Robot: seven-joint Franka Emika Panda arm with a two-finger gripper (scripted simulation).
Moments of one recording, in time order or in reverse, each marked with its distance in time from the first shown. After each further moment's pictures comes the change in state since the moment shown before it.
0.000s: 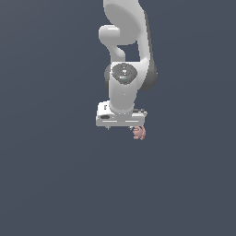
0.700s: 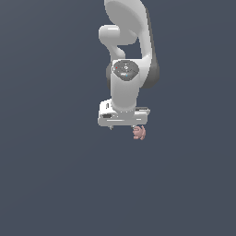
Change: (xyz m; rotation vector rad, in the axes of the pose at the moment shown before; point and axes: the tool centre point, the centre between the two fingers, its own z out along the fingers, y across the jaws) arm 0.001 -0.011 -0.009 0.028 0.010 -0.010
